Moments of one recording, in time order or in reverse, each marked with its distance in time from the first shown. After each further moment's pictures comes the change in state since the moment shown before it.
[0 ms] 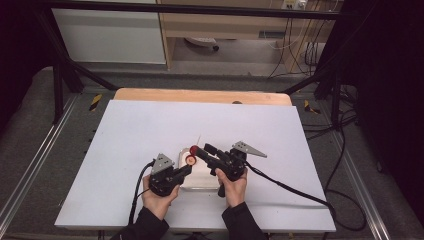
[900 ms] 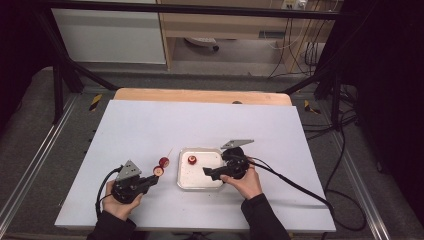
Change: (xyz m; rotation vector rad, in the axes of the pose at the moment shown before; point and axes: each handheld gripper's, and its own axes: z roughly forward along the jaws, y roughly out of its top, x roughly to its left) left arm 0.064 -0.029 -0.057 0.164 0.019 0.113; right arm -0.020 0.010 0.009 0.580 -0.184 -0.297
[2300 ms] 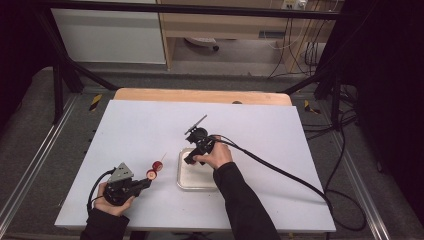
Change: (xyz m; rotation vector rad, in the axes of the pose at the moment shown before) left arm 0.017 -0.015 -0.007 0.025 -0.018 0.008; right arm 0.014 0.078 0.083 0.384 0.003 -0.119
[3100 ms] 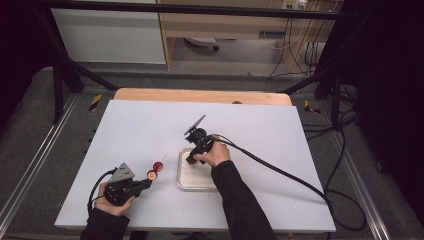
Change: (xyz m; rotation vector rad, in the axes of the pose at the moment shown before) left arm -0.001 0.000 0.002 0.013 -0.005 0.008; right arm -0.008 0.003 0.014 0.064 0.040 0.039
